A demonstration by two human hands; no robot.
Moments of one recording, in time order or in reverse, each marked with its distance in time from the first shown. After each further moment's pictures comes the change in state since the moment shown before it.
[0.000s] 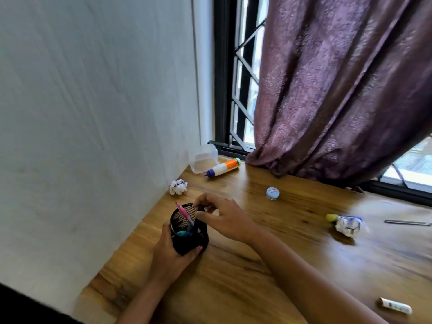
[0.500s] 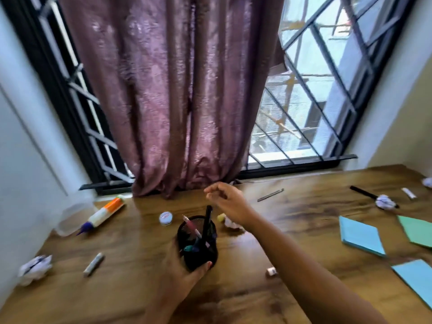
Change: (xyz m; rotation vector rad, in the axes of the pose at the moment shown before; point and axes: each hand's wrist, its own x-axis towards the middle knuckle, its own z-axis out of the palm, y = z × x) left_hand 0.009 0.106 0.191 -0.099 -0.497 0.255; right_hand -0.119 0.107 -0.174 0.122 0.756 0.355
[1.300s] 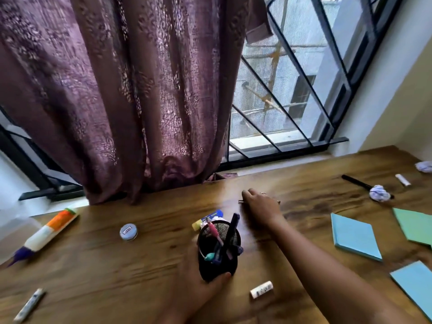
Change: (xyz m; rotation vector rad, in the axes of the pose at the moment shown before) left_hand 0.044 0.028 0.093 0.063 -0.285 -0.027; right_hand 0.047 0.156 -0.107 -1.193 -0.039 0.117
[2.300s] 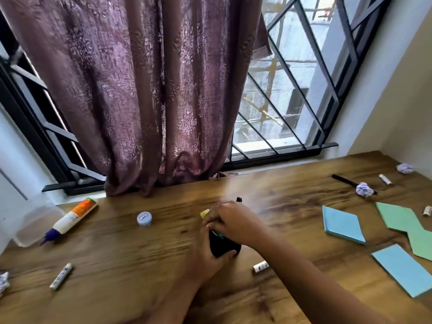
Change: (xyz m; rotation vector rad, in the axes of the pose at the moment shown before) left_hand -0.004 -0.008 0.000 -0.026 0.054 0.197; right_hand -0.091 -0.110 -0.090 0.385 0.021 -0.394
